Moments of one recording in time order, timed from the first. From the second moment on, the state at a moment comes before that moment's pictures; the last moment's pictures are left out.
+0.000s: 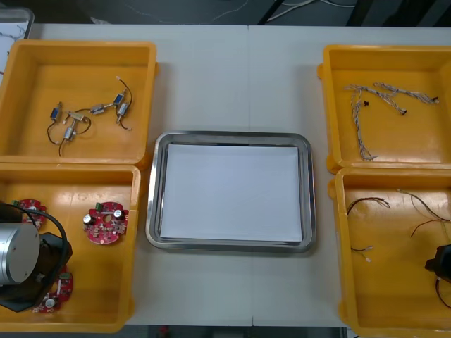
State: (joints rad) right arm 0.27 -0.67 -0.25 -1.94 -0.72 1.40 1.08; left arm 0.18 0.23 0.13 -2.31 0.10 1.88 -0.39
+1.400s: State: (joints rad) right arm 0.28 -0.62 -0.24 -1.95 -0.65 1.37 1.08; left arm 0.18 0.23 0.07 -2.20 0.07 1.75 -0.39
